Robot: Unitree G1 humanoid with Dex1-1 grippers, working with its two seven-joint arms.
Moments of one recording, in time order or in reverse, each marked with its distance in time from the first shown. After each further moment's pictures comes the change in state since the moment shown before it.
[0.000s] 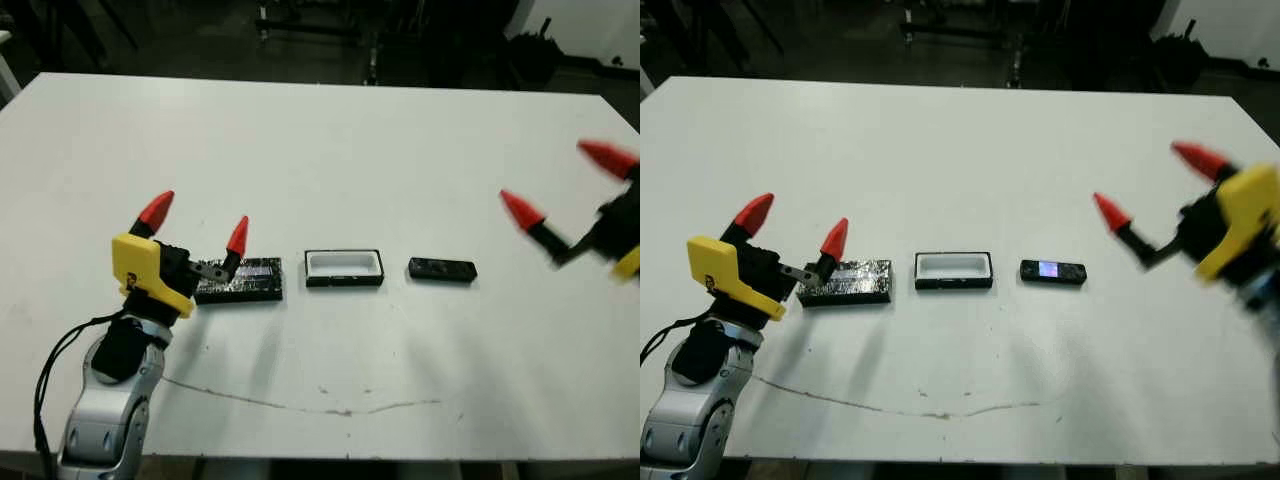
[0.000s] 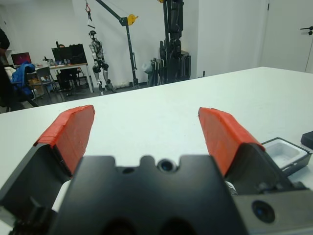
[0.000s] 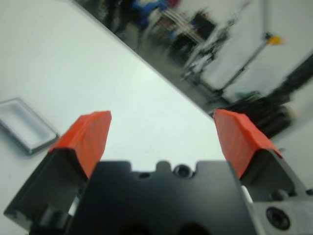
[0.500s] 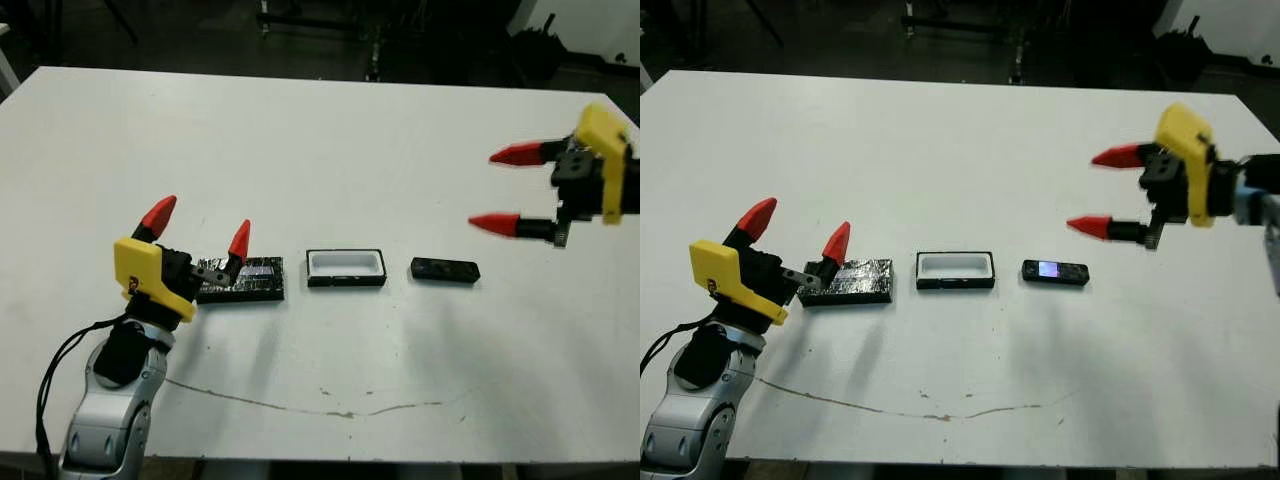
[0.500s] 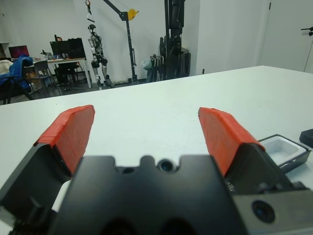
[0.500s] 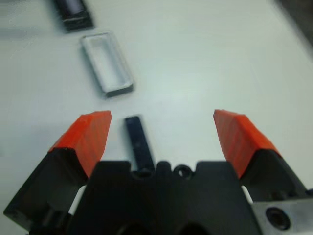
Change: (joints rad) left arm 0.013 -0.001 -0.005 -0.005 -0.002 0.002 0.003; right arm -0.420 0.007 0.442 0.558 -0.173 -0.105 0.601
